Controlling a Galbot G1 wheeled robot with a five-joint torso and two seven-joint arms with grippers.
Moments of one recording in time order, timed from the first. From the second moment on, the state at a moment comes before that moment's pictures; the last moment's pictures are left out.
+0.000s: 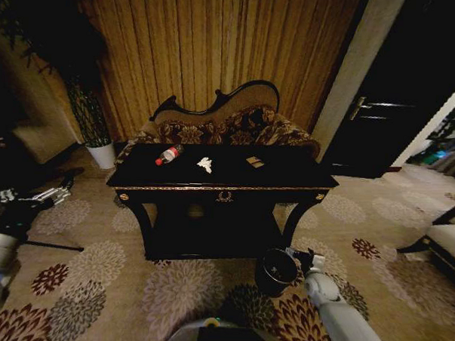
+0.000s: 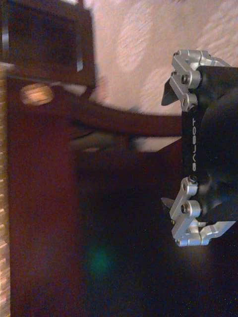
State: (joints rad) left arm 1.64 -1.09 -1.35 -2.29 -0.86 0.29 0.12; right arm -1.30 1.05 0.48 1.56 0.62 -0.14 0.25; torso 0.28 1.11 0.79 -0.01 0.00
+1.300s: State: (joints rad) left arm 1.60 -1.09 -1.26 -2.28 -0.82 0.32 0.06; right arm -1.38 0.83 0.56 2.28 0.82 -0.20 0.36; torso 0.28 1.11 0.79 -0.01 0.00
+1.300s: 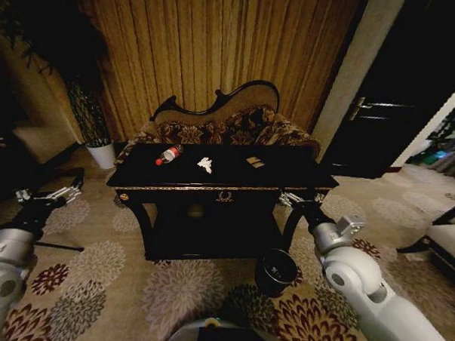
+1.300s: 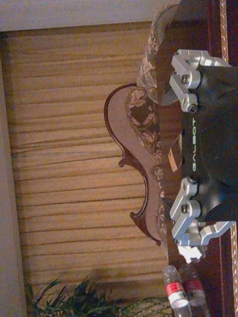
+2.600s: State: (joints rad) left arm 1.63 -1.09 -1.29 -2.33 -0.82 0.32 0.06; right arm -1.37 0.77 0.51 2.20 0.76 -0.26 0.36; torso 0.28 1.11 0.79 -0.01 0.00
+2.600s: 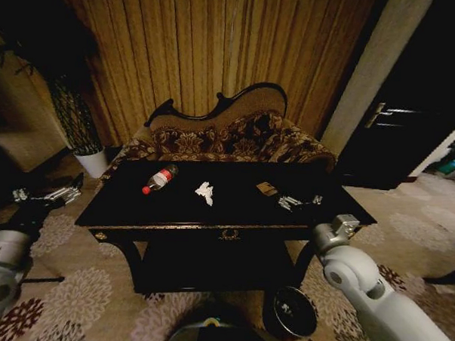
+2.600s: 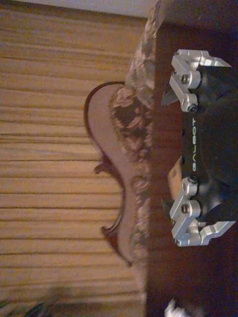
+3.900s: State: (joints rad) left arm 1.64 -1.13 -1.27 -2.37 -0.78 0.32 0.07; right arm -1.13 0.71 0.32 1.92 0.66 -0.22 0.23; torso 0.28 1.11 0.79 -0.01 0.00
